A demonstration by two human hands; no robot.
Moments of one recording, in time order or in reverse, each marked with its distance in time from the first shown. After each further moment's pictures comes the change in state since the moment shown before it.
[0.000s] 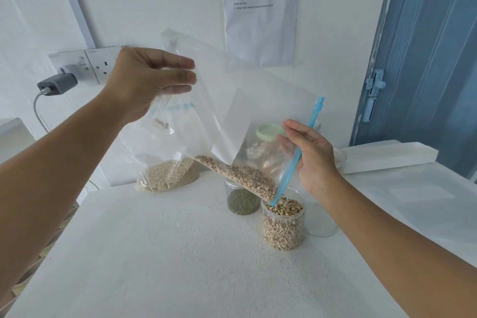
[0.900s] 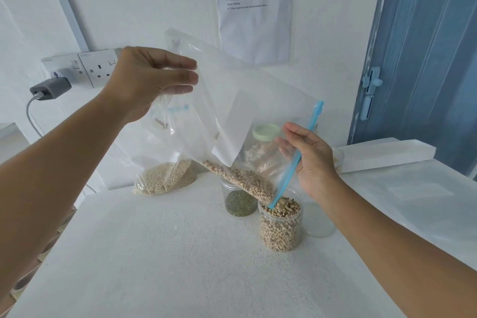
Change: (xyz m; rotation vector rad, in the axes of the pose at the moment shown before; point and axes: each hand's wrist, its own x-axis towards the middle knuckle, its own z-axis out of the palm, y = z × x) left_hand 0.003 0.006 0.014 0.034 -0.029 -0.011; right_hand 0.001 0.001 -0.010 0.046 0.012 0.014
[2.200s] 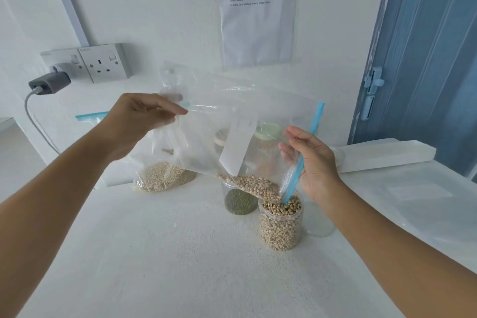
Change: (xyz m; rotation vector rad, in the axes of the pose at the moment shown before) left_hand -0.038 -0.062 -0.031 0.022 -0.150 -0.090; right_hand 0.000 0.007 -0.009 -0.053 0.009 0.001
